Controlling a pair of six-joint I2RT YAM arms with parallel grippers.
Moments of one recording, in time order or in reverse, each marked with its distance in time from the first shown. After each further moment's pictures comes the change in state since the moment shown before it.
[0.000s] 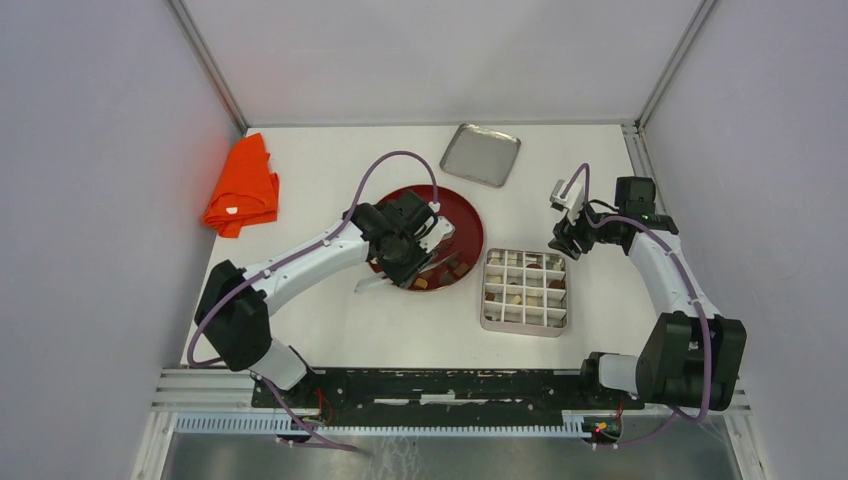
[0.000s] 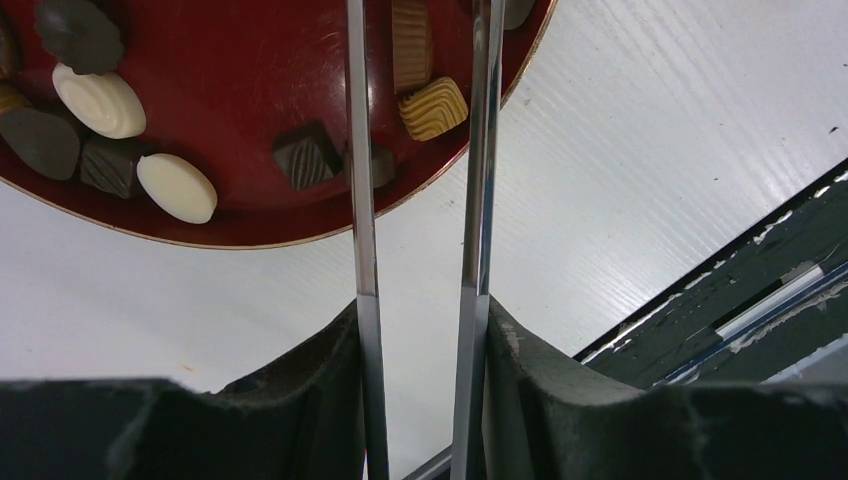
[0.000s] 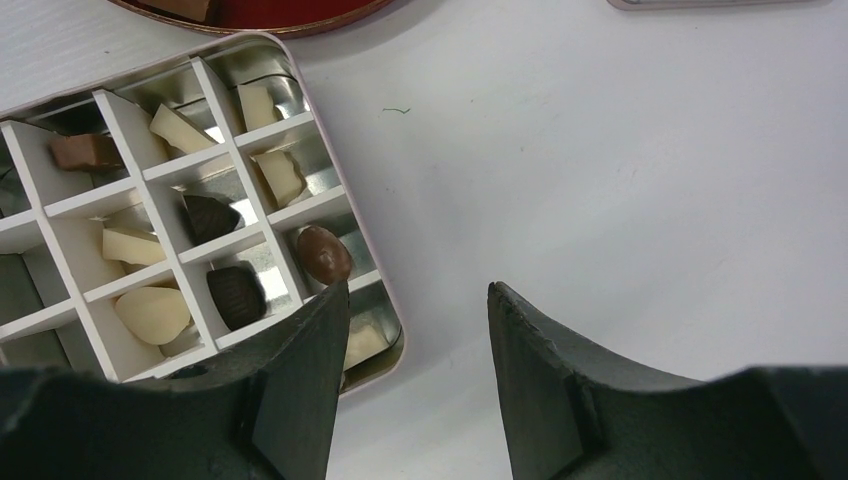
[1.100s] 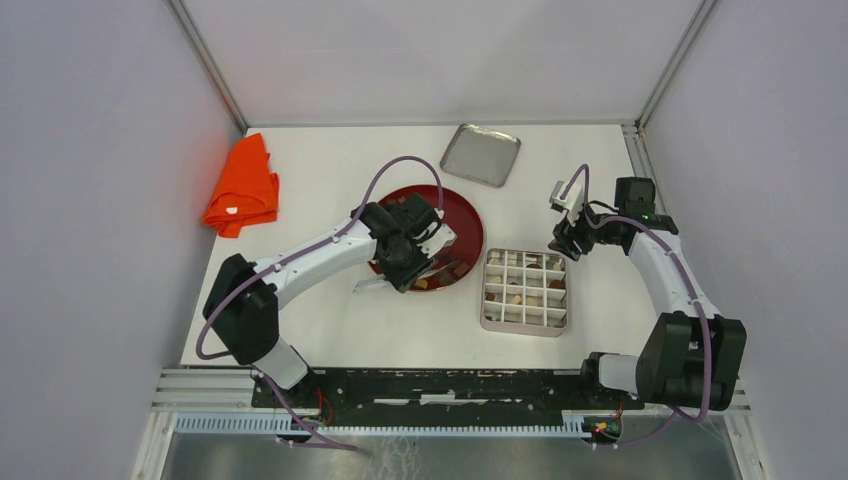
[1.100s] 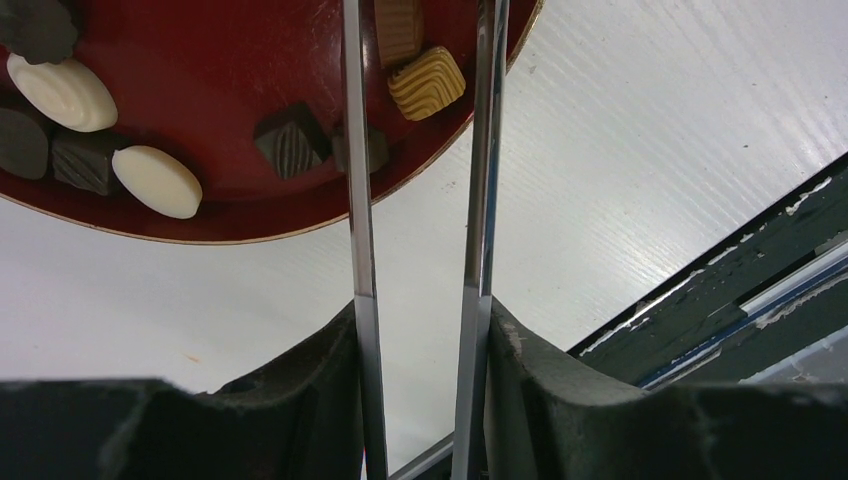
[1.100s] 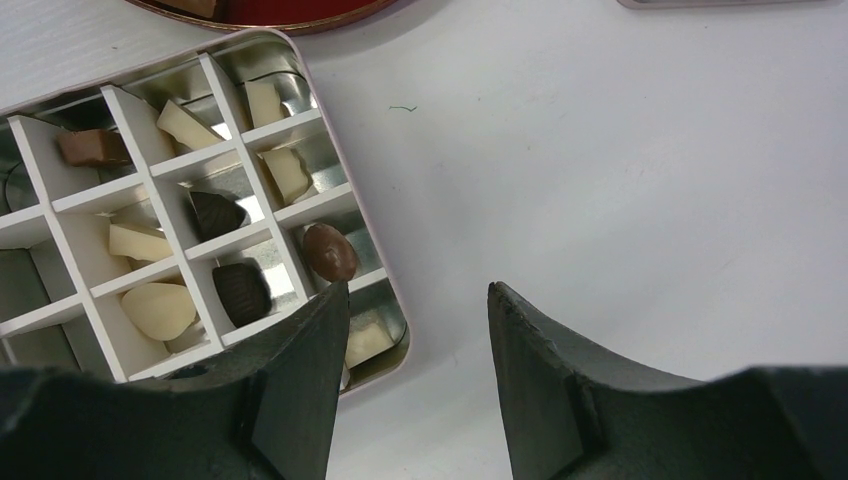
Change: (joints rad) left arm -0.008 0.049 0.012 -0.049 -0.005 0.045; right arm 0.000 0.000 0.000 -0.016 -0.004 -0.010
